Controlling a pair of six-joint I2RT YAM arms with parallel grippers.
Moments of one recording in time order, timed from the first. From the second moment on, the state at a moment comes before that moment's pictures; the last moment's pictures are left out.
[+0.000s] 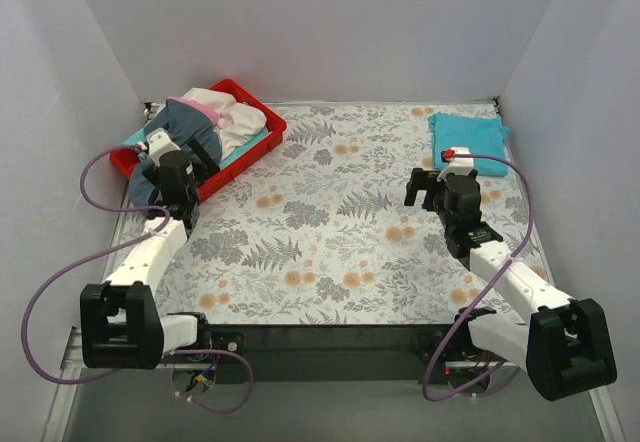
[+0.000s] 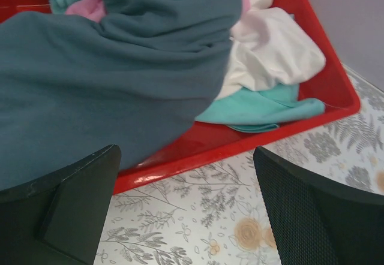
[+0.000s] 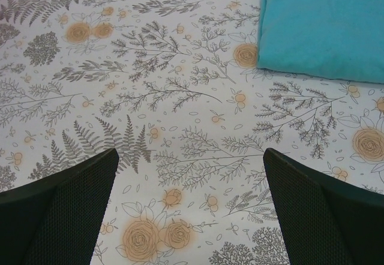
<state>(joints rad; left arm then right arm) -0.04 1.23 0.74 0.13 -0.34 -0.45 0.29 1.07 0.53 0.22 0.18 0.18</state>
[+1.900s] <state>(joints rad) 0.16 1.17 0.70 -0.08 -0.34 -0.51 0.27 1.15 0.51 0.31 0.09 0.18</state>
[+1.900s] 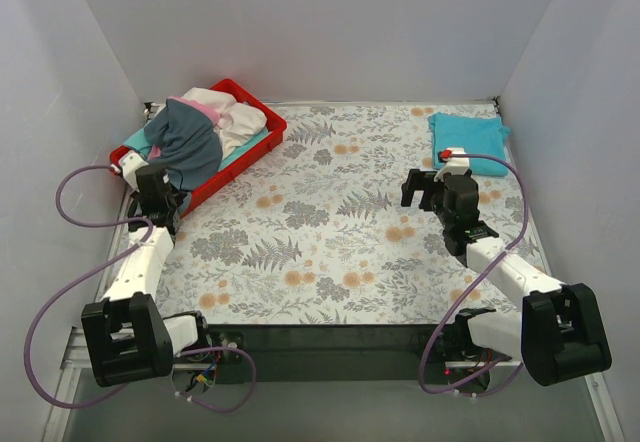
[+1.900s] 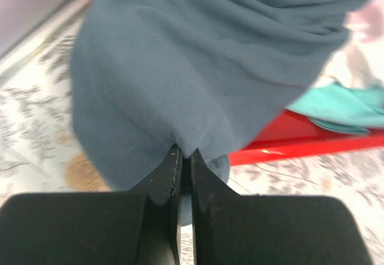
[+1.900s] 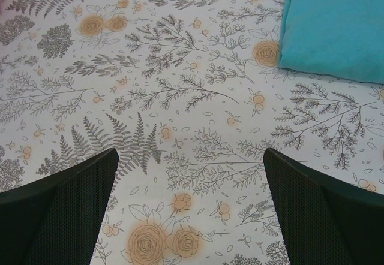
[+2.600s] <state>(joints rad) -0.12 1.20 1.41 0.08 0.43 -0.54 0.27 1.14 0.51 0.31 0.05 0.18</state>
